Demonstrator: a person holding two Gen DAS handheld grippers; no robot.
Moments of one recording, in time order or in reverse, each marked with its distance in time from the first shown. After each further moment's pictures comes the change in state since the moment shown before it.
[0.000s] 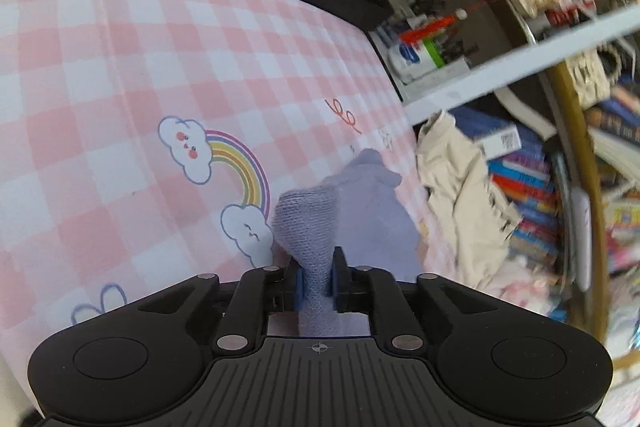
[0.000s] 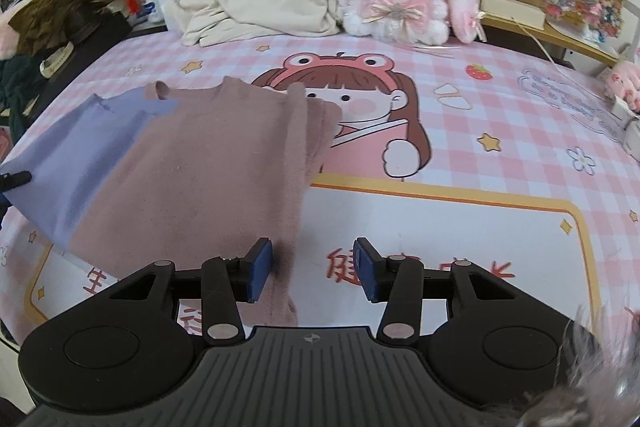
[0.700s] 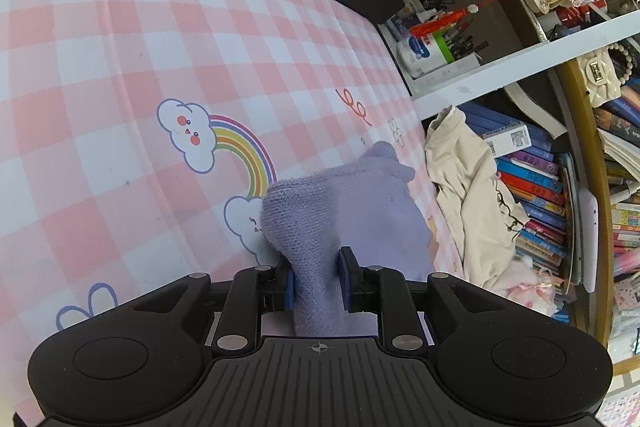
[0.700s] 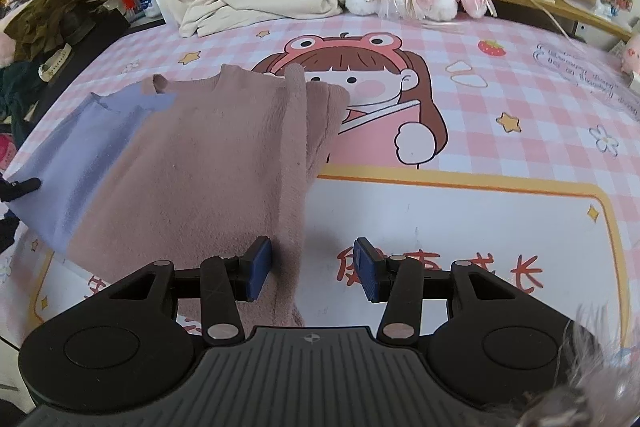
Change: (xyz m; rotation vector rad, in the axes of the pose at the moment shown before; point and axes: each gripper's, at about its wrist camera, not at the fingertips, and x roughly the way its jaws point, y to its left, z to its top) left arm 0.012 0.010 -0.003 -0.052 0.012 -0.005; right arm 0.019 -0.008 0.002 0.057 0.046 0.052
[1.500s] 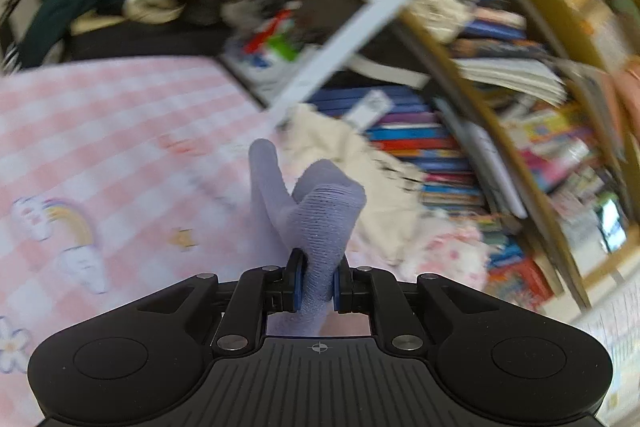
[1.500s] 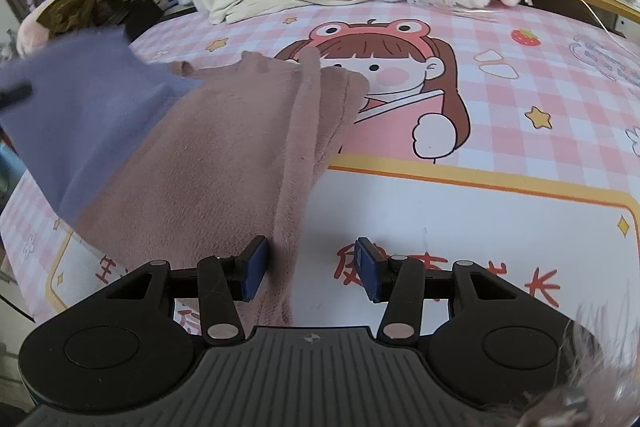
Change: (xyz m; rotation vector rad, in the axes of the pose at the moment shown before) left arm -0.042 -0.135 -0.041 0.396 -0.063 -0.175; right arm 0.008 -0.021 0.002 -0.064 0.035 0.138
